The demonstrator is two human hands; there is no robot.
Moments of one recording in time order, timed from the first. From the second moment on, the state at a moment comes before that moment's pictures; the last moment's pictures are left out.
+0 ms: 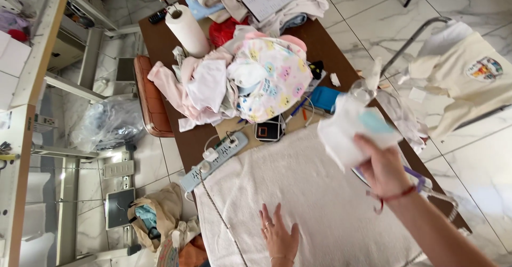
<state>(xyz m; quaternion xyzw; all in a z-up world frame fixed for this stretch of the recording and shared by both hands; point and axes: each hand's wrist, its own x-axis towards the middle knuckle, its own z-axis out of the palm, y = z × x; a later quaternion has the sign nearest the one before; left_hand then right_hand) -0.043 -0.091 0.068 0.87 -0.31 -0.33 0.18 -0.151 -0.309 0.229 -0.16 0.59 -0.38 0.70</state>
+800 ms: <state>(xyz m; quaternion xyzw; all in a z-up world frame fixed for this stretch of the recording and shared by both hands) 0.003 -0.191 -0.022 0.85 -0.38 0.35 0.13 -0.053 -0.648 -0.096 -0.18 0.82 -0.35 0.42</state>
